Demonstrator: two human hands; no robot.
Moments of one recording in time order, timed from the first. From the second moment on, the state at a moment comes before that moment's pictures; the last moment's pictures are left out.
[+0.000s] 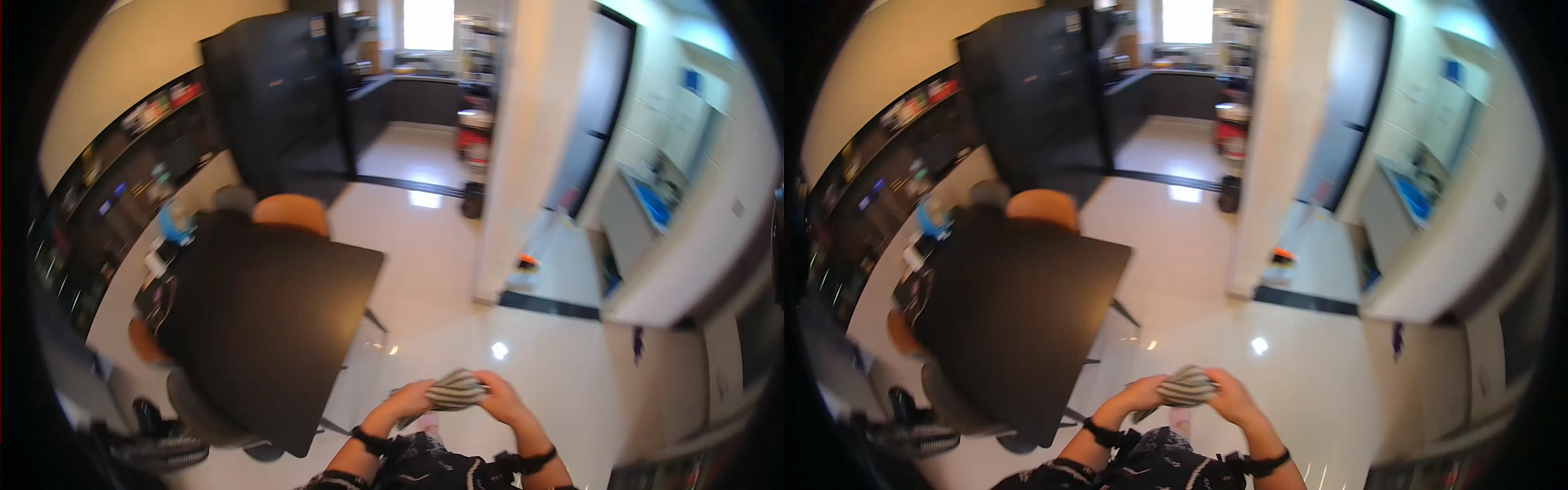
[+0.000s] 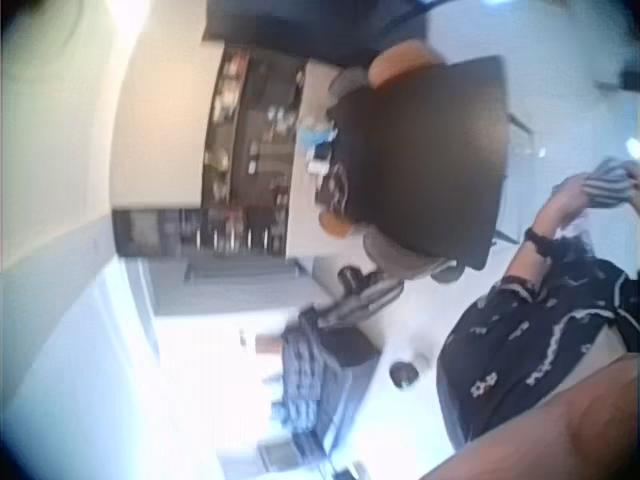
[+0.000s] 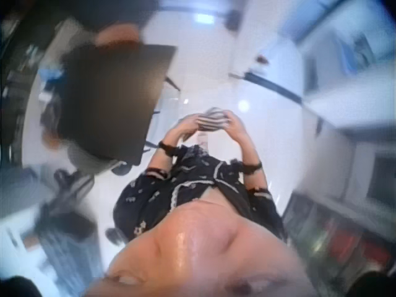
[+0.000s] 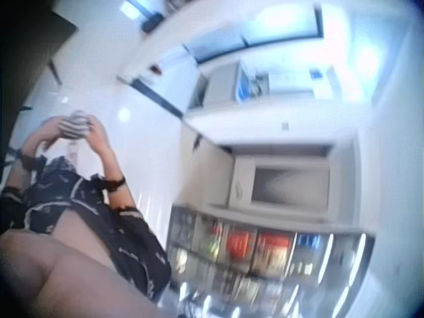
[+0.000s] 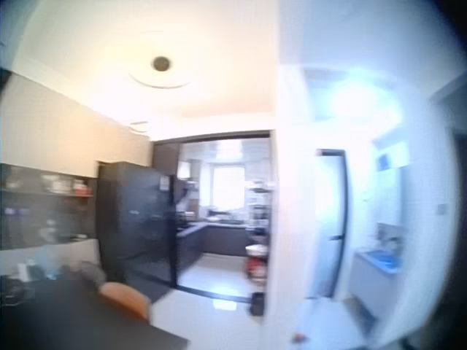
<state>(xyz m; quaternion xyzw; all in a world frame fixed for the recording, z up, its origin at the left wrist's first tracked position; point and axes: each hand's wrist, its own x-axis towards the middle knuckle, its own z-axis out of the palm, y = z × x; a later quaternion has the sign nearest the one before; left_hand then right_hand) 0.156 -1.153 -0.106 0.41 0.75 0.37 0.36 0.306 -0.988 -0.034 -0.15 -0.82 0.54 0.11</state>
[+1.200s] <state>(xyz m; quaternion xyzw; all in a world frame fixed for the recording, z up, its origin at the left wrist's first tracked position) -0.460 -0.872 -0.048 0.08 0.75 0.60 0.28 -0.485 -0.656 0.008 0.18 -0.39 0.85 -0.32</state>
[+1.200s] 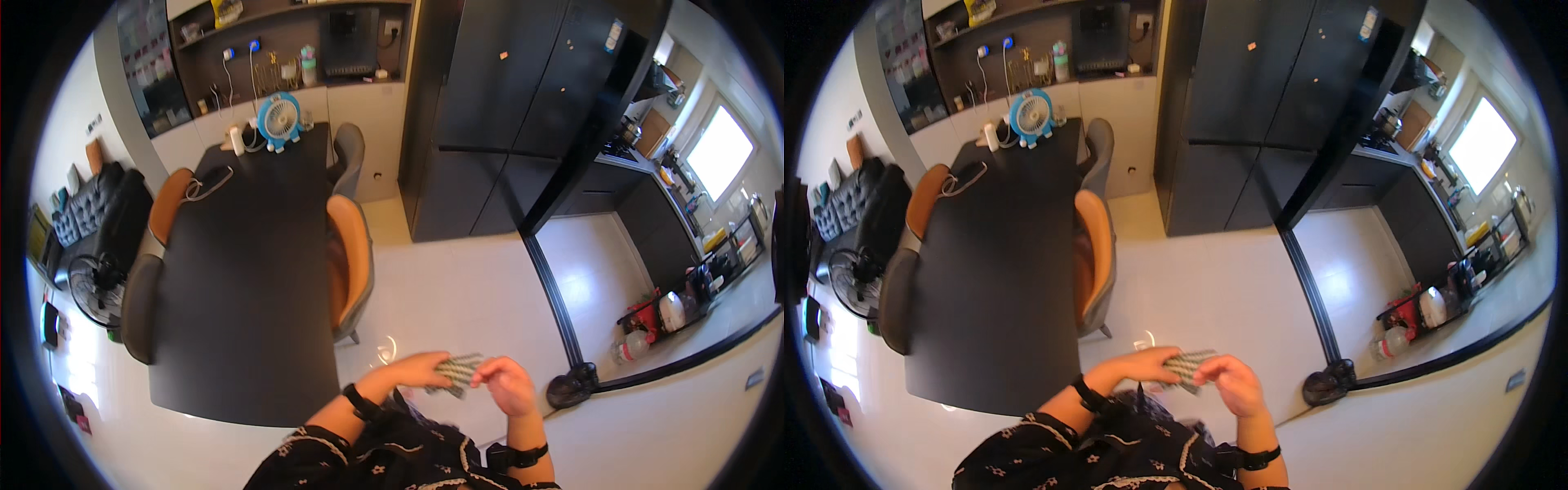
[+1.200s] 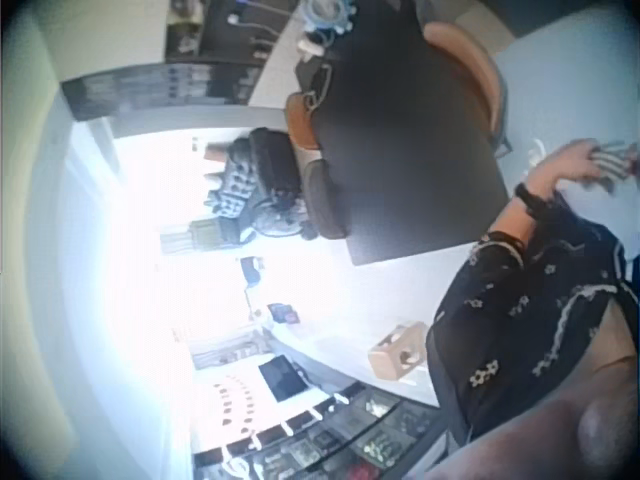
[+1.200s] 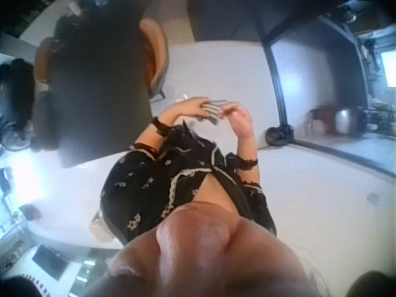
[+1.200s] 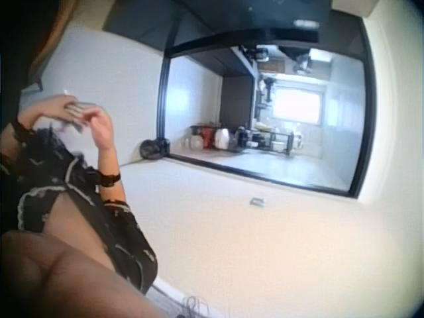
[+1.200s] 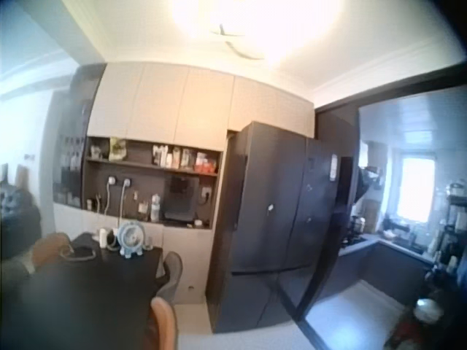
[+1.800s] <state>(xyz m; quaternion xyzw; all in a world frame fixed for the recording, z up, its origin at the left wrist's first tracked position) -0.626 -1.018 -0.005 -0.27 0.56 0.76 -0.18 -0.982 -0.652 -0.044 0.35 -0.93 0.12 -0.05</state>
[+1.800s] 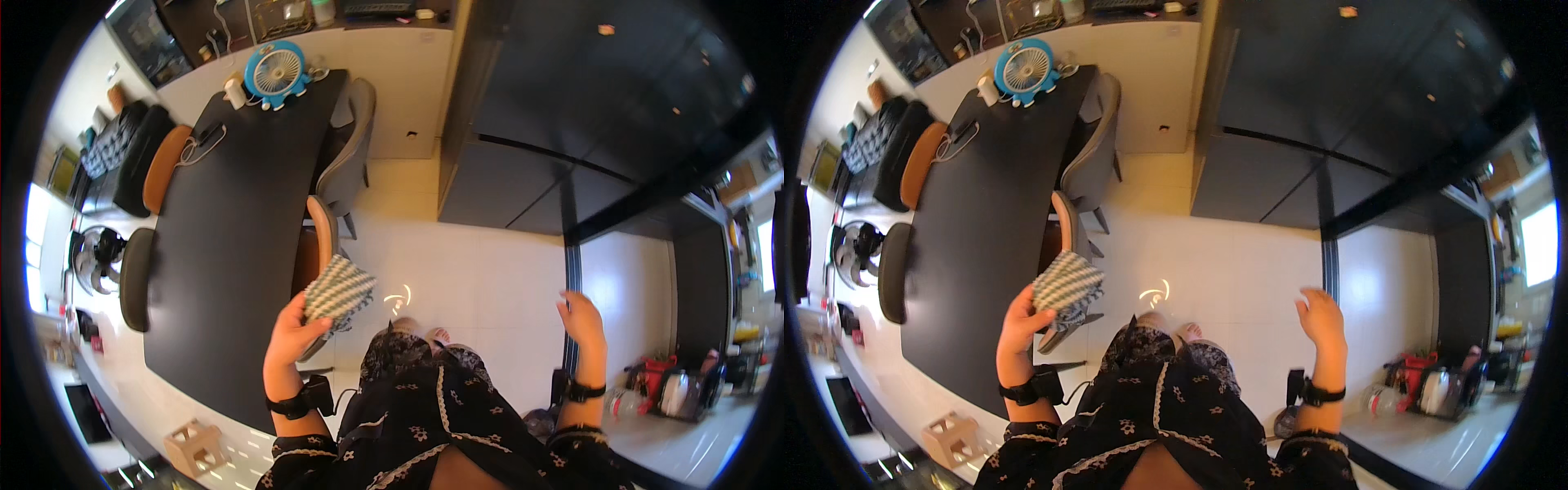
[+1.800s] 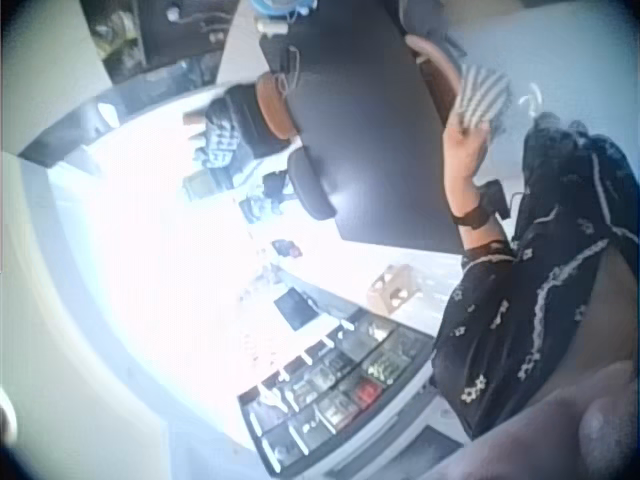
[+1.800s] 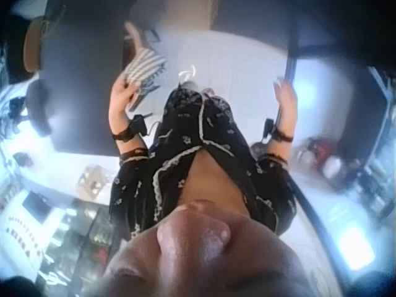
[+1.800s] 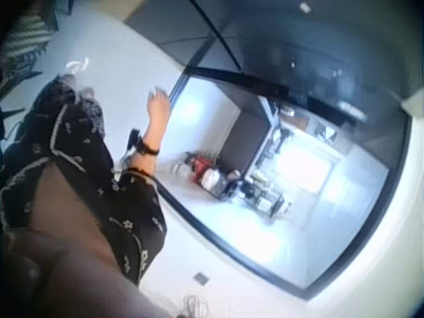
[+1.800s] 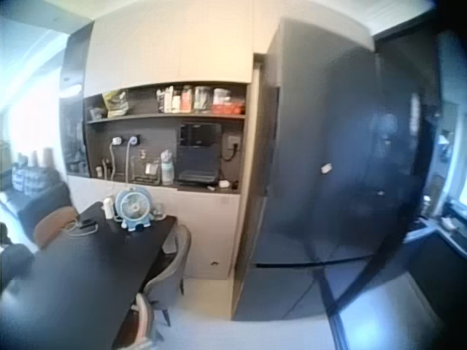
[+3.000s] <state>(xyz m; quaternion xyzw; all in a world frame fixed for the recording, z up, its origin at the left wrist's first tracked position) -0.809 -1.162 0.042 -0.77 0.15 0.30 -0.54 -1.154 -1.668 -0.208 0.06 -0.52 0.45 -0.72</state>
